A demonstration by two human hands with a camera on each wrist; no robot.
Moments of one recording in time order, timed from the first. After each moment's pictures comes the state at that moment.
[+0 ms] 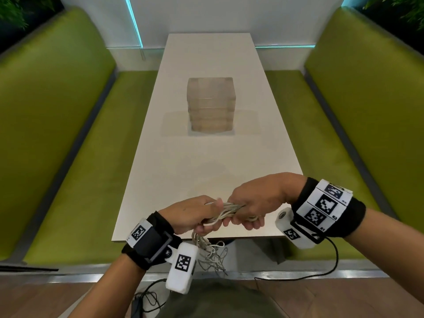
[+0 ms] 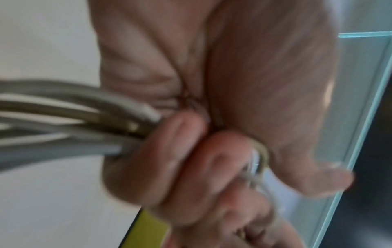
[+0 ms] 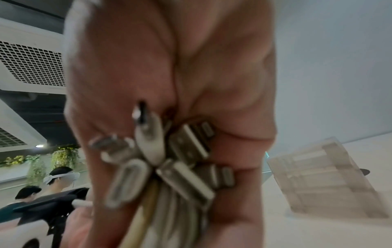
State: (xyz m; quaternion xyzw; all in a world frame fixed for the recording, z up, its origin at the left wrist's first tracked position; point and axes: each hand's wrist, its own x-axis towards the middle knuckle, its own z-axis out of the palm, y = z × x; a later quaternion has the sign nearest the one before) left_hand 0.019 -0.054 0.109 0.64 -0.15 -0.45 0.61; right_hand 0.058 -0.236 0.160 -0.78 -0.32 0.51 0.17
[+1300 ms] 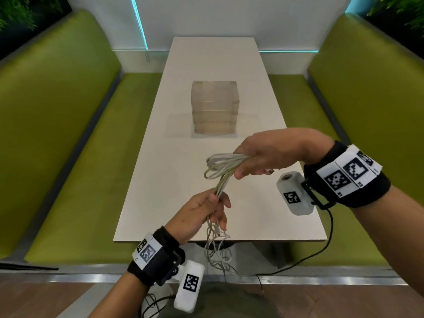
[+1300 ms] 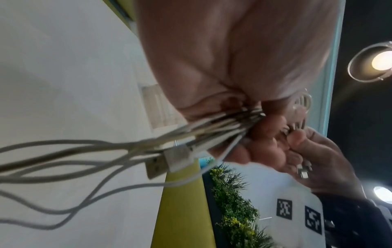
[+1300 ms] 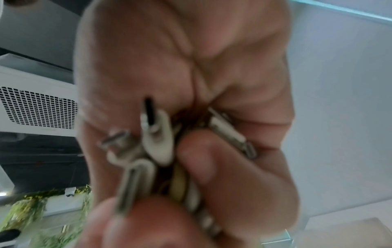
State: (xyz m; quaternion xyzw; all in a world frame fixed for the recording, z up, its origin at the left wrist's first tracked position) left_hand 0.005 -0.061 0.086 0.62 -0.12 -0.20 0.75; right_hand 0.097 -0.243 0.230 -0.86 -0.34 0.34 0.16
